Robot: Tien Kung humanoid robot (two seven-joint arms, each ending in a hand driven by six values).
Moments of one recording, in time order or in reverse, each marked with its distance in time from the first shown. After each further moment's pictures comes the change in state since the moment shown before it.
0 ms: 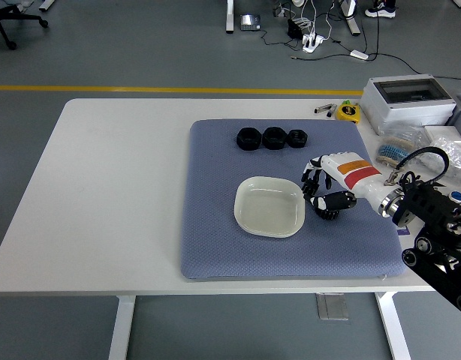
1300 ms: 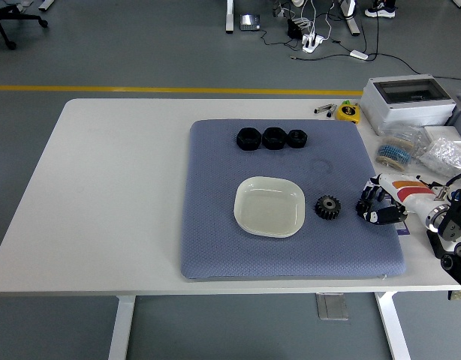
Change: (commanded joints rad) left arm -0.012 -0.003 0.004 0.001 -0.013 0.006 0.000; right arm -0.053 -0.081 -0.003 -0.274 0.121 -0.020 -0.005
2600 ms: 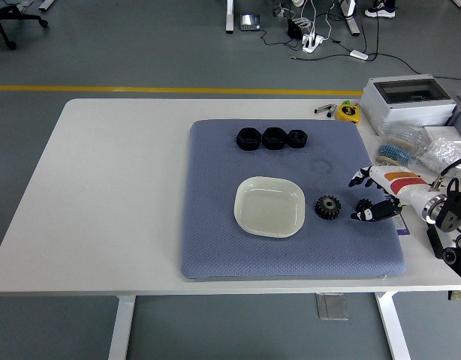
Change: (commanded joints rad) left arm 0.004 0.002 -0.003 0.002 -0.001 0.001 0.000; right arm -0.001 -0.035 0.045 0.128 -0.029 0.096 -0.027
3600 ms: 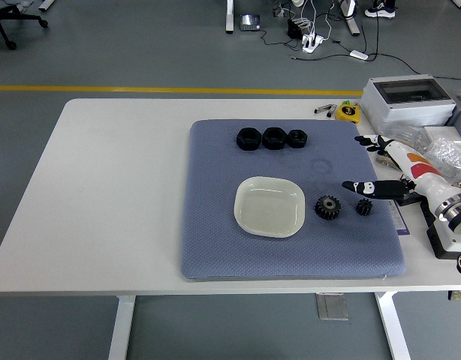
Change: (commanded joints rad) left arm 0.001 0.005 0.019 -0.003 0.000 0.001 -0.004; right arm -0.202 -0.023 0.291 0.333 -0.032 0.011 -0.038
